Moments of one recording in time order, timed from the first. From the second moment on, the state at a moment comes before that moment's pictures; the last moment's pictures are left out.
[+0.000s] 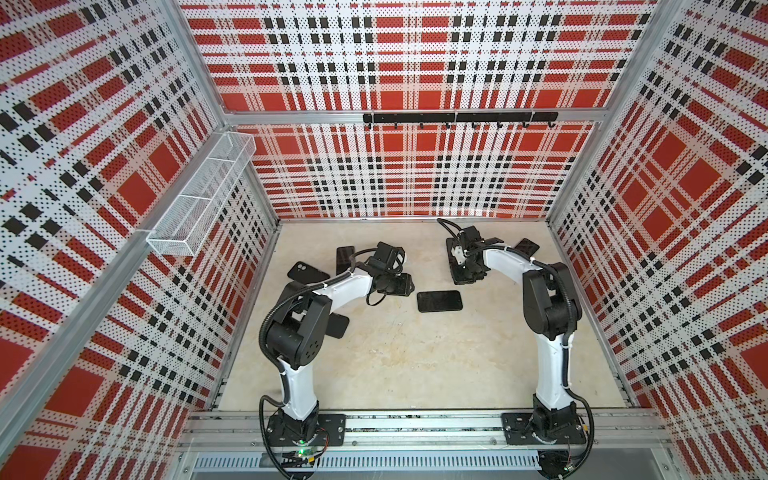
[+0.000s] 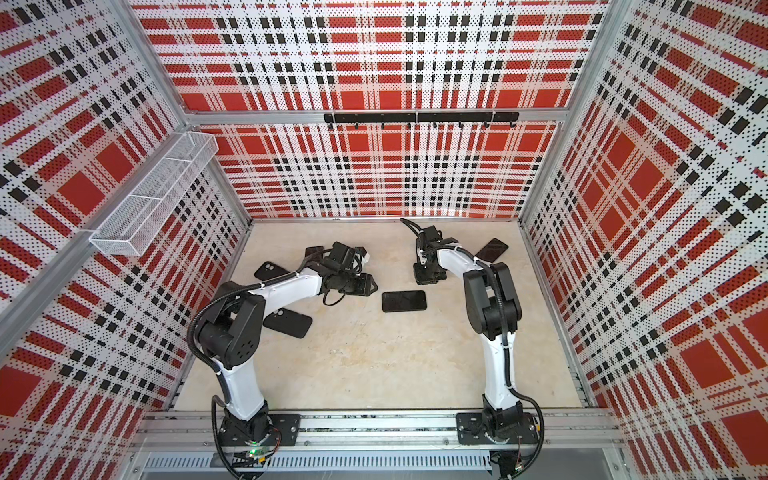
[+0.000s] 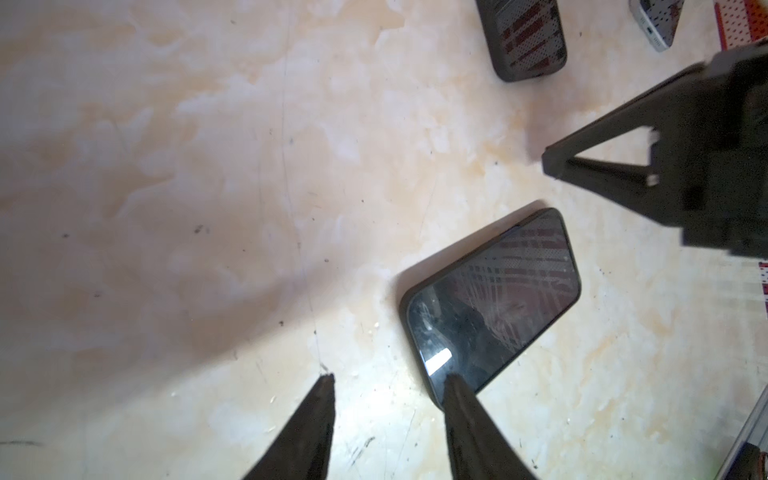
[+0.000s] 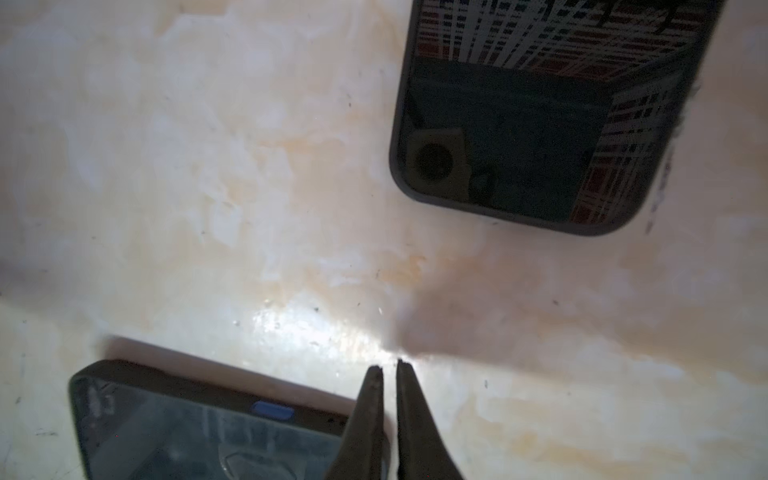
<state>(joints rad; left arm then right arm) -0.49 1.87 1.26 -0.33 0.28 -0.33 0.32 2.14 1.61 -0.74 -0.12 0.14</state>
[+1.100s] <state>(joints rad) -0.26 1.76 1.26 -0.34 0.24 -0.33 0.75 1.82 1.41 -0.87 0.06 0.48</state>
